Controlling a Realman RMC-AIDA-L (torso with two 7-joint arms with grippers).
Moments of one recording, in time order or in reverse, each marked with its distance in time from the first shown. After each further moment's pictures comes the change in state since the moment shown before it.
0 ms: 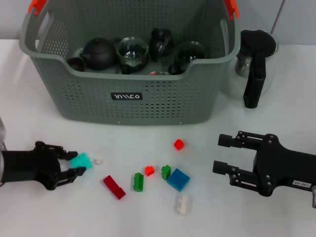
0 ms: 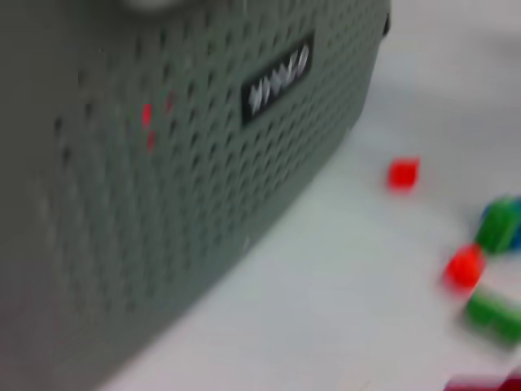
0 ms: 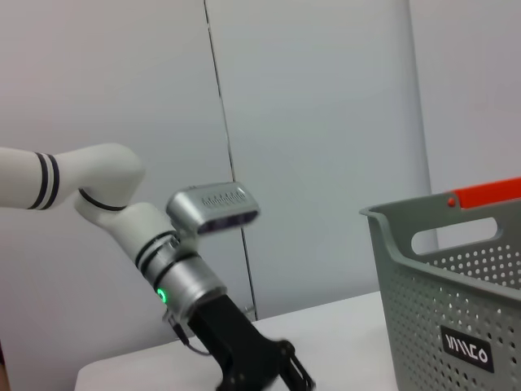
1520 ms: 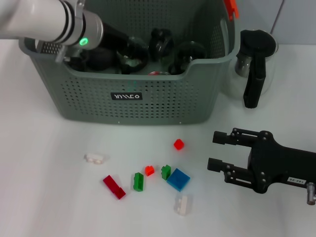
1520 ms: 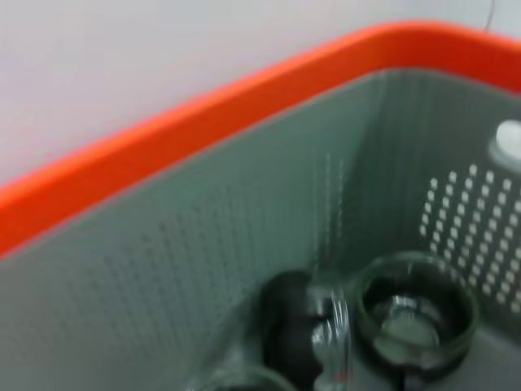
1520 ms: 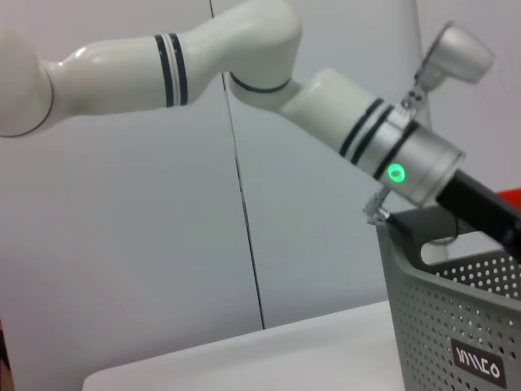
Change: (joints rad) left arm -0.596 0.014 0.208 0.155 0.306 -0.494 -0.835; right arm 0.020 0.004 -0.004 0.013 0.007 0.001 0.000
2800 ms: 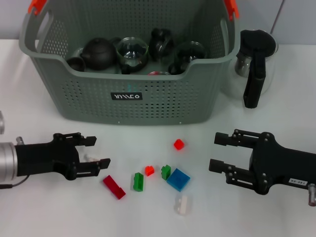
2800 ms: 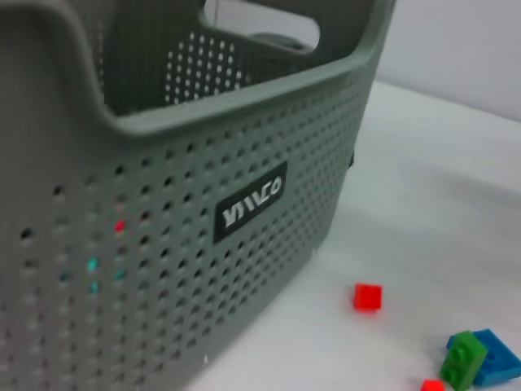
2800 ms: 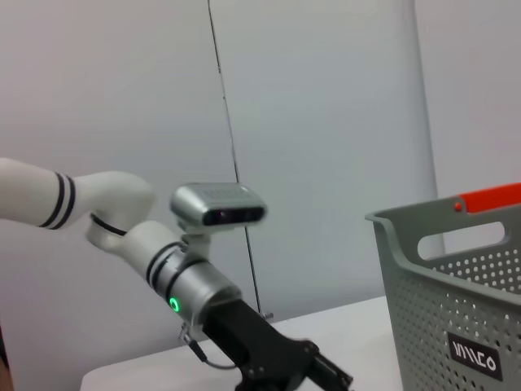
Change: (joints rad) left arm 0.521 0.038 -0.280 0.108 -0.489 0.527 0.932; right arm -0.005 -0.003 0.003 0.001 -0.005 0.001 0.002
